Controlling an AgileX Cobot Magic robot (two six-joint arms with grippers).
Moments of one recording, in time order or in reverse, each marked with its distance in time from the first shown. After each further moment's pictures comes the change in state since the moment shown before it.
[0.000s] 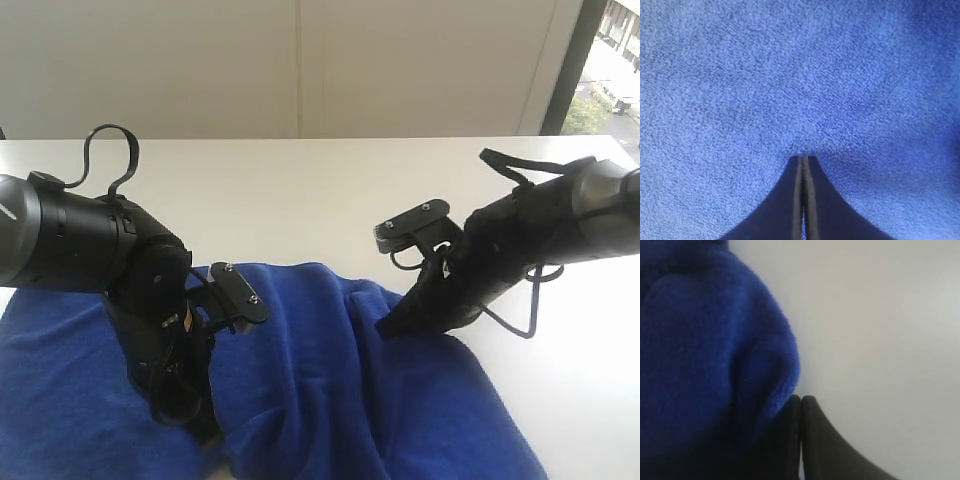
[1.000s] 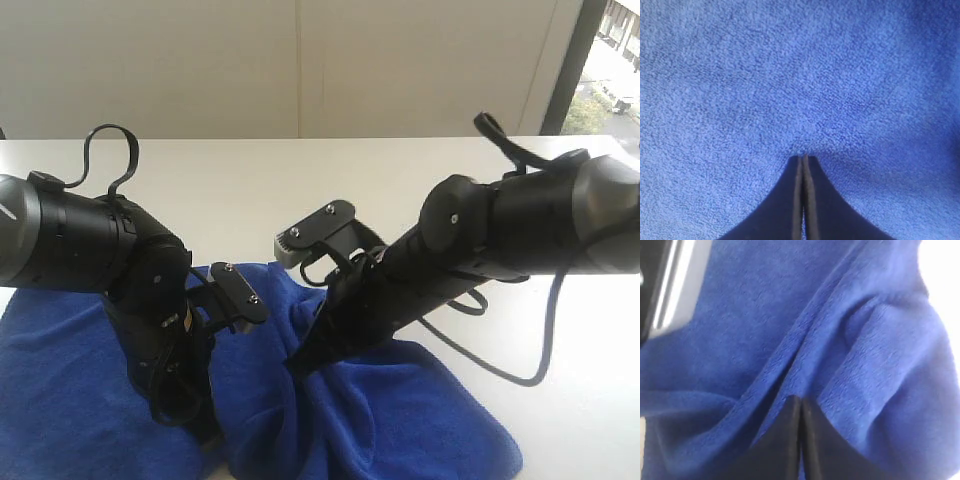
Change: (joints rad) left arm 0.000 0.000 0.000 0.000 0.000 0.000; right arm 0.202 -0.149 0.002 0.702 0.095 -0.697
